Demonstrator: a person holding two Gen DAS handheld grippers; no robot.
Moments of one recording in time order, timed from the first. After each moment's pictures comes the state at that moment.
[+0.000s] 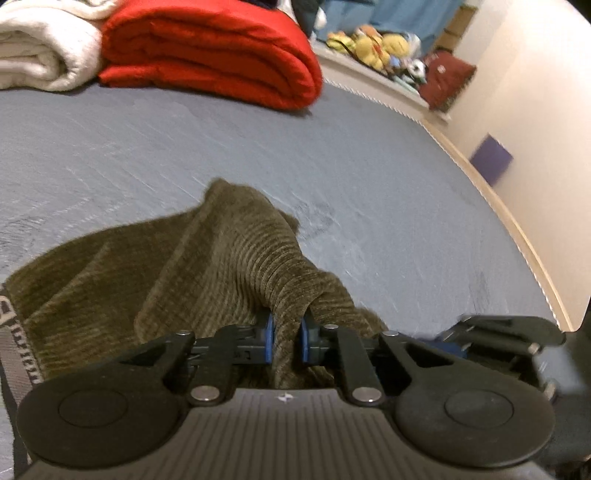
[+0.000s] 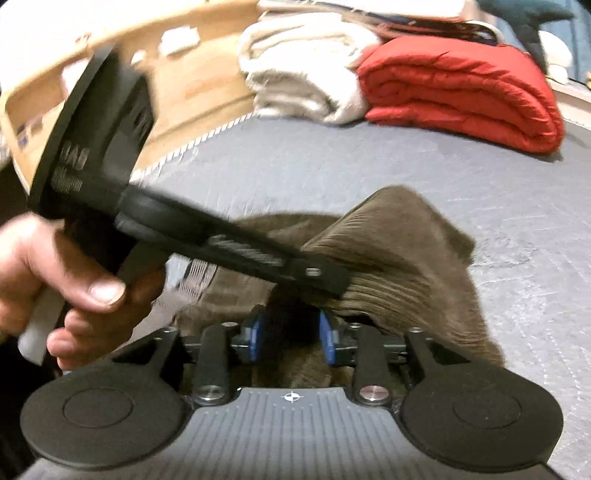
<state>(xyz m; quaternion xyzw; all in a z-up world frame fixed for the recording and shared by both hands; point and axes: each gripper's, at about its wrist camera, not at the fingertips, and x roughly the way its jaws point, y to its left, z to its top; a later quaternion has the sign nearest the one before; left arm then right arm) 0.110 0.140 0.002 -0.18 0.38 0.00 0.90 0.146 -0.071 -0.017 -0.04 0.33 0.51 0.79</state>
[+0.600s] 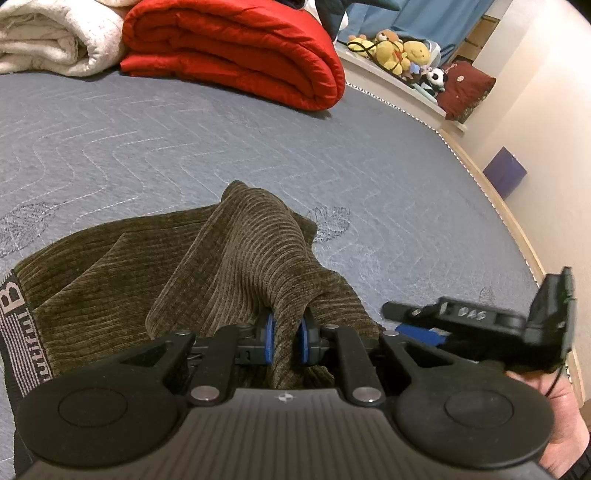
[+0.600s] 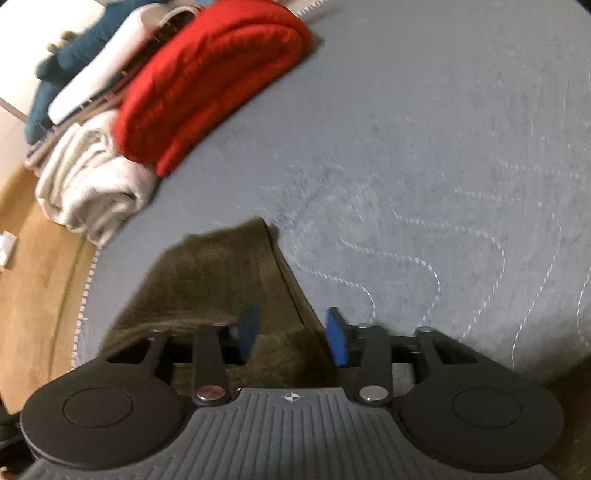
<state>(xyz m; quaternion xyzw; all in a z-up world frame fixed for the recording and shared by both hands) 0.114 0.150 0.000 -0.20 0.39 0.02 0.90 0.239 -0.138 -0.097 0.24 0.49 0.24 0.80</state>
